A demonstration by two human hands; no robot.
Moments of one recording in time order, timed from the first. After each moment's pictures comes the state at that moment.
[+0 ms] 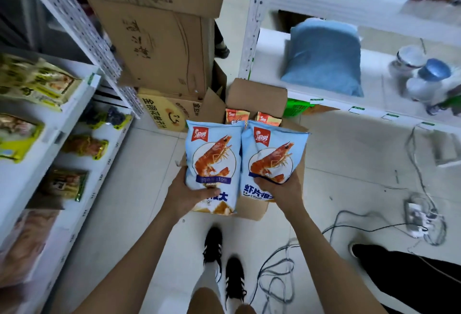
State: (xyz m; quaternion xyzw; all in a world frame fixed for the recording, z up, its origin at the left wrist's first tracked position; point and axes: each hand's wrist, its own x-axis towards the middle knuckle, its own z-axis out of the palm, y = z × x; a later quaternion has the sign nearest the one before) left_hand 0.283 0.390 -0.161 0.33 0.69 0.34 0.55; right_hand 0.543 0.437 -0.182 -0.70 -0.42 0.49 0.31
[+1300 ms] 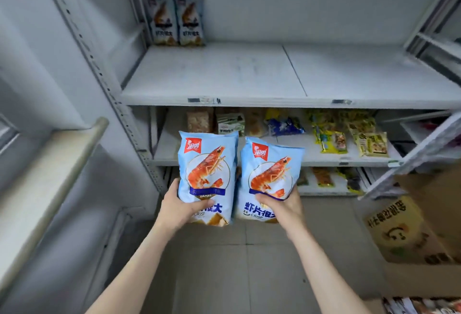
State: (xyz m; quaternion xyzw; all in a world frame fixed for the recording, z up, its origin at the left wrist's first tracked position) left_hand 0.173 -0.227 0.008 -0.13 0.74 0.65 0.10; right_hand 0.186 0.033 -0.007 -0.22 -0.75 0.62 0.02
